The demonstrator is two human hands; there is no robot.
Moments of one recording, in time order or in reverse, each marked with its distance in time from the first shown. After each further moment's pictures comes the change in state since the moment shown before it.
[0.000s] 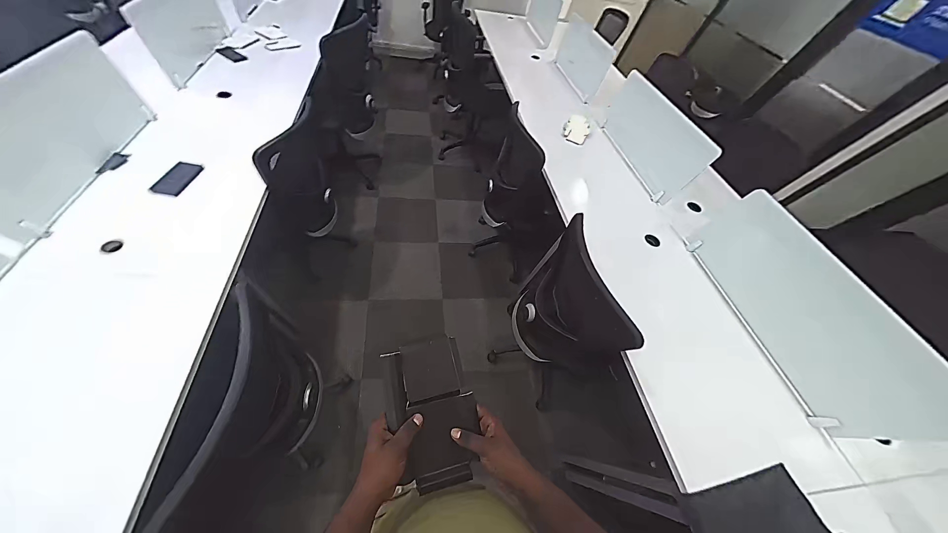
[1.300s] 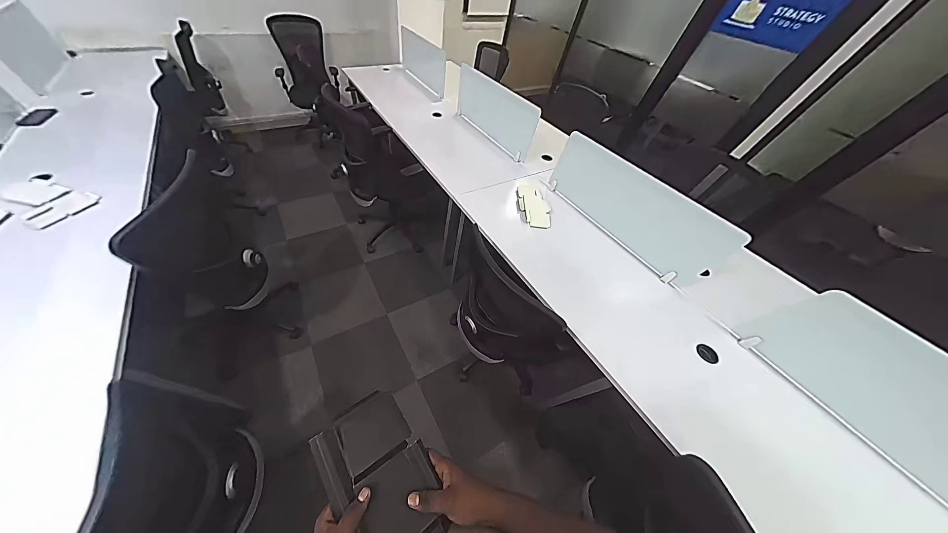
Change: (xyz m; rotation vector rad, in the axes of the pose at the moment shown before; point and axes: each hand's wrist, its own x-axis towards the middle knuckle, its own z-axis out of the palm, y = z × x) left_hand 0.841 0.297 0.101 -0.038 -0.023 -0.110; right_hand 0.748 -0.455 -0.108 -0.019 -0.172 -0.083
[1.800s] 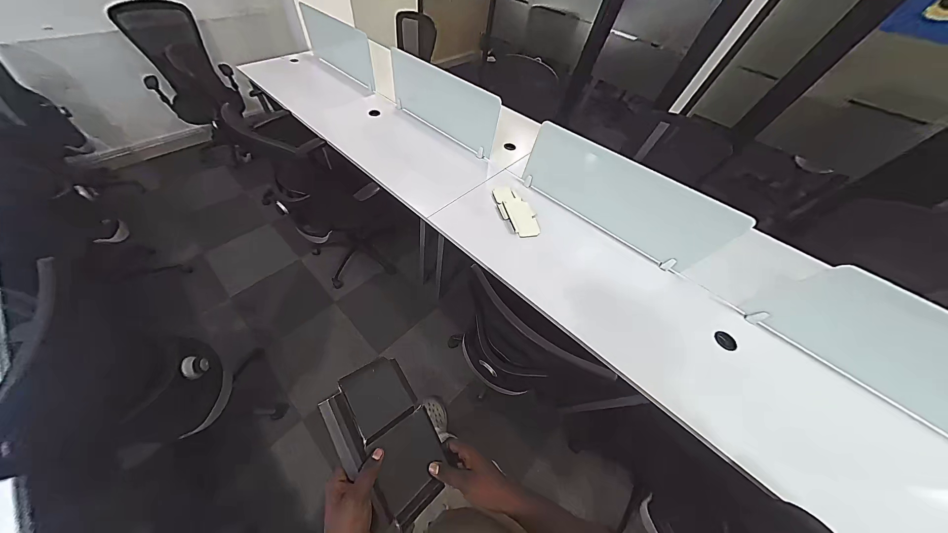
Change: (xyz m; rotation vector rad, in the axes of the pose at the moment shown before) left_hand 0.331 0.161 0.122 0.313 -0.223 0.064; right_hand 0.223 -0.132 -0.120 -0.068 0.475 0.003
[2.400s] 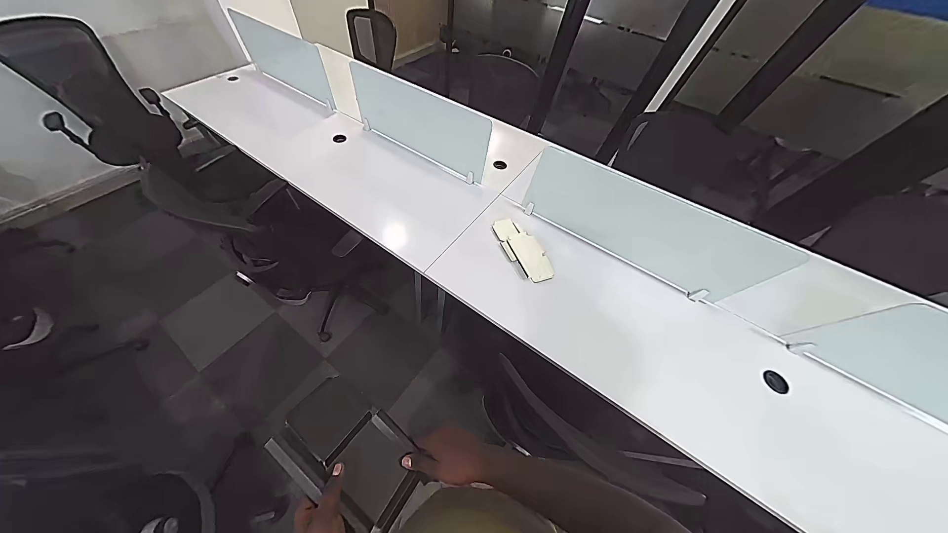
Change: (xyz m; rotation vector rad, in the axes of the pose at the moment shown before) left_hand 0.315 0.098 0.074 -0.089 0.143 -0.058; right_hand 0.293 -0.220 -0.127 -0.751 -0.237 -0.022
